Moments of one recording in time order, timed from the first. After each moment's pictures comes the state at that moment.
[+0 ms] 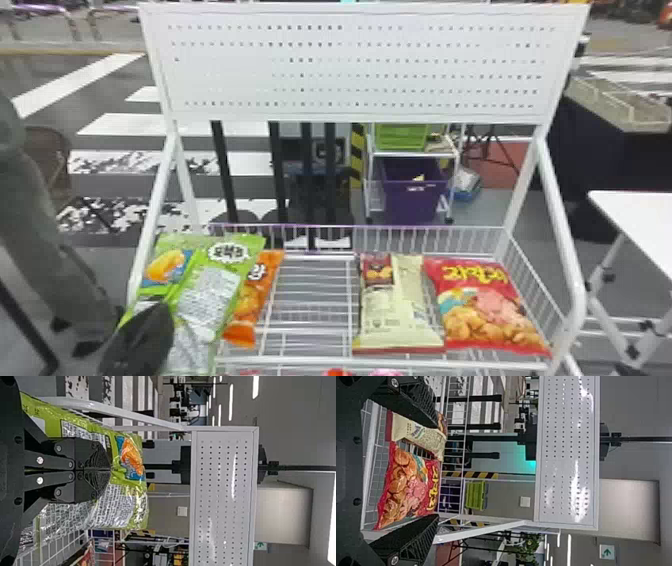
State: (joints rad) left arm 0.82 0.30 0.03 -2.46 0.23 0.07 0.14; right arm 0.97 -0.13 -0.05 -2.47 -0.07 -0.03 0.02
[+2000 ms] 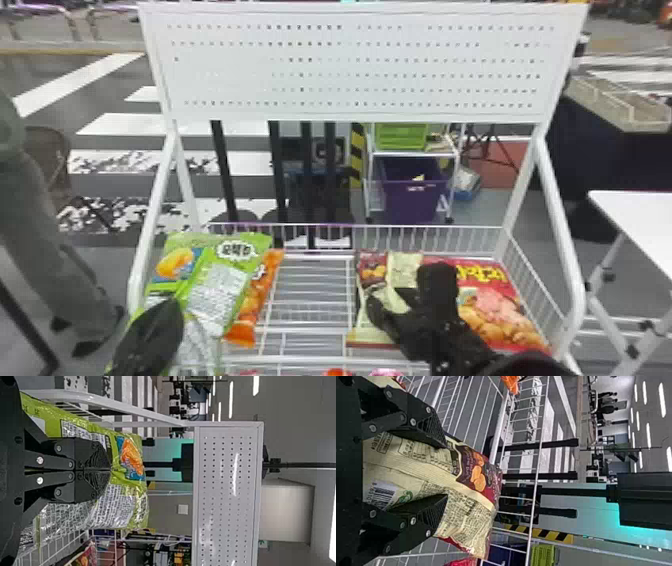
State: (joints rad) left arm 0.76 0.30 0.01 -2.41 0.22 0.08 0.14; right arm -0.12 -0.17 0.36 -1.57 -0.22 0.48 0.00
